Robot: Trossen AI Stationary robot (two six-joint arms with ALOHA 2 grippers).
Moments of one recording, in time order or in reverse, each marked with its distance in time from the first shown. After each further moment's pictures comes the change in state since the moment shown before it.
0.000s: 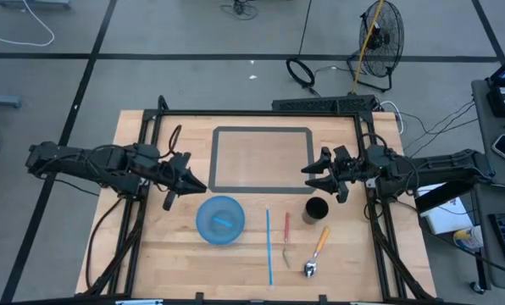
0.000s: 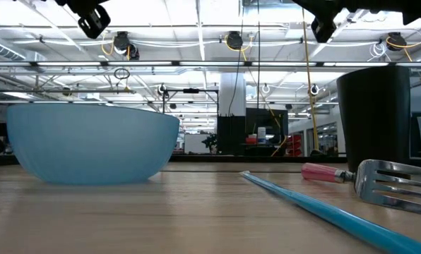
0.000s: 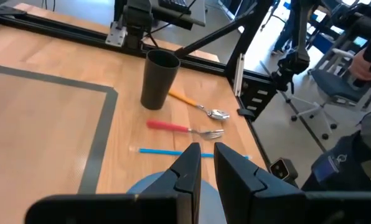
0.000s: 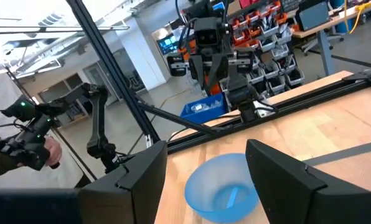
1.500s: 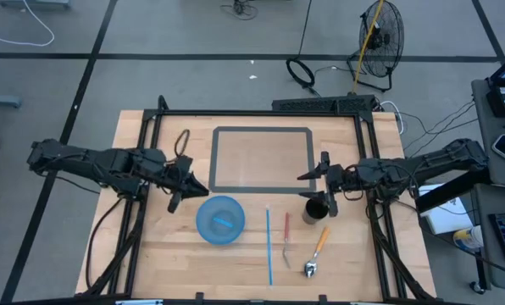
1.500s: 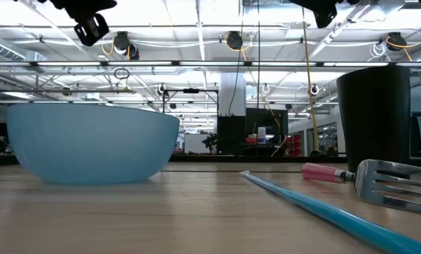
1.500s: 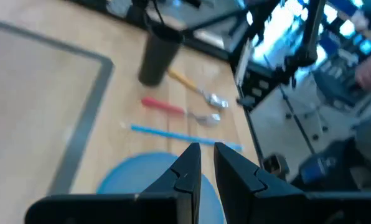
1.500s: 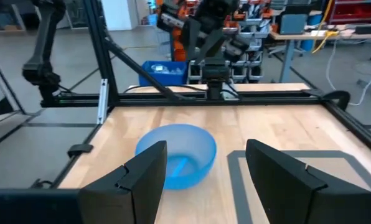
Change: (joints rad) left arm -0.058 0.074 0.000 -0.013 -0.034 -0.137; right arm 0.227 0.104 0.127 -0.217 0.314 -0.362
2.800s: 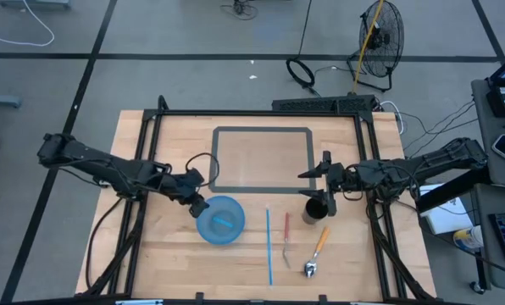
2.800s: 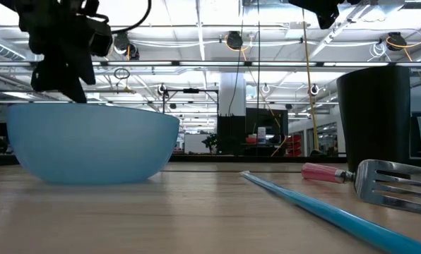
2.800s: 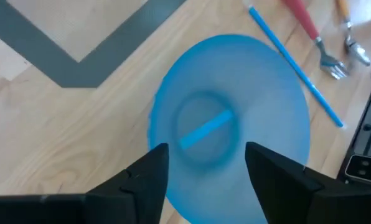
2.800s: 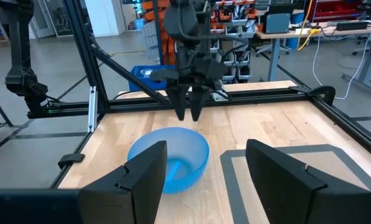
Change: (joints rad) left arm -0.065 0.263 0.000 -0.269 -0.155 -0.558; right arm 0.012 0.000 0.000 0.003 0.063 0.041
